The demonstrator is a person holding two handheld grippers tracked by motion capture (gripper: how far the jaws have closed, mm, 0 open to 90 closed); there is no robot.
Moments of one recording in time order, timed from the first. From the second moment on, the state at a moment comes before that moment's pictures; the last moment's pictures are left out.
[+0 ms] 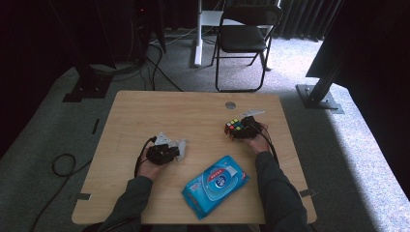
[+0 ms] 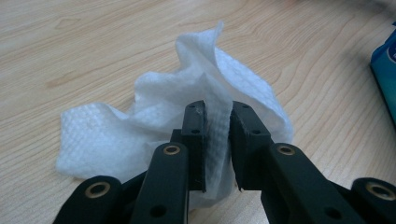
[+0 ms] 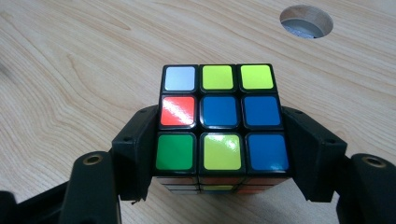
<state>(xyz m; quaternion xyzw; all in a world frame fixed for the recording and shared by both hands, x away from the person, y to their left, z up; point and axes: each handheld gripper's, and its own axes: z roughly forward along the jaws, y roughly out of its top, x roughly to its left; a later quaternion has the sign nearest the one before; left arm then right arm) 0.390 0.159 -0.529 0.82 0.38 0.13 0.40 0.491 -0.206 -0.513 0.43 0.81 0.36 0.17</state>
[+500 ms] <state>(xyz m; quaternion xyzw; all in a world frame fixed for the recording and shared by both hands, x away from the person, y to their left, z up) 0.389 0.157 -0.526 0.82 0.37 0.13 0.41 0.483 -0.206 -0.501 0.43 0.80 0.39 0.17</state>
